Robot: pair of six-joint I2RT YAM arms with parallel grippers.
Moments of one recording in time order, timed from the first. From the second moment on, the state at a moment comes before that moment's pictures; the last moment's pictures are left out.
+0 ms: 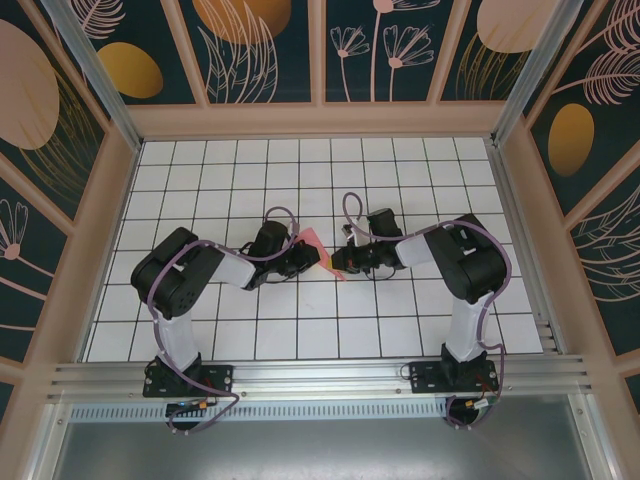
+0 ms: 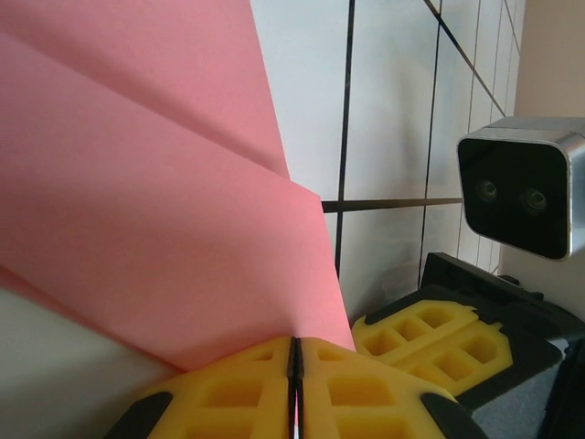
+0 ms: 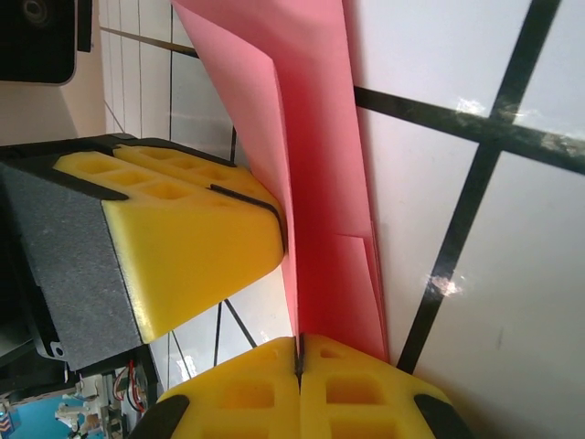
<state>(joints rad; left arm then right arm) -0.60 1.88 0.69 0.55 0.44 -1.07 0.48 1.91 0.79 0.22 -0.88 0.58</state>
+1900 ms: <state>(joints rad) -0.61 1.88 0.76 0.38 0.42 -1.05 0.49 1.83 0.82 -0.08 -0.77 0.50</state>
